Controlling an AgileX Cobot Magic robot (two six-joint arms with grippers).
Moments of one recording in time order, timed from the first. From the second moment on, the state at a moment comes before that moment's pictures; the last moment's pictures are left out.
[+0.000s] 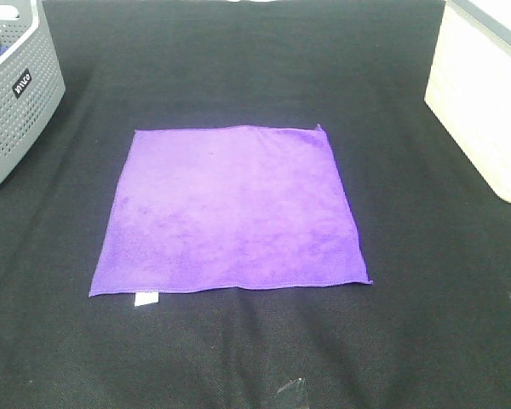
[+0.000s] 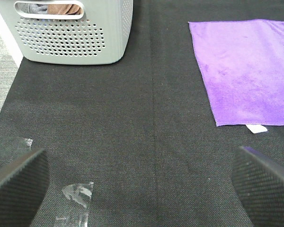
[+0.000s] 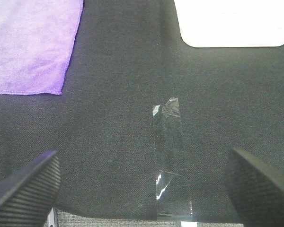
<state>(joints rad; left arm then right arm) 0.04 0.00 -0.52 -0.03 1.09 0.00 -0.06 0.00 -0.45 0.10 1.11 -0.11</state>
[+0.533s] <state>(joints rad) 0.04 0.00 -0.52 -0.03 1.09 0.00 -0.06 0.00 -0.45 0.10 1.11 -0.11</state>
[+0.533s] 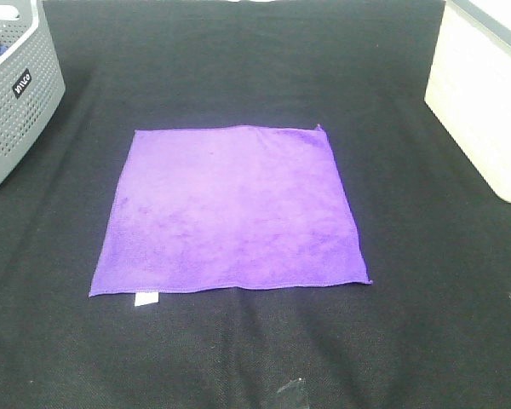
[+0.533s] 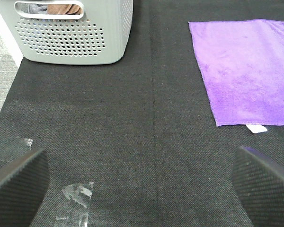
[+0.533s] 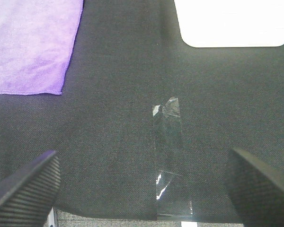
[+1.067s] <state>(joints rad) 0.04 0.39 -0.71 -0.06 1.21 0.00 -0.06 0.37 -0.57 0.20 1.14 -0.11</state>
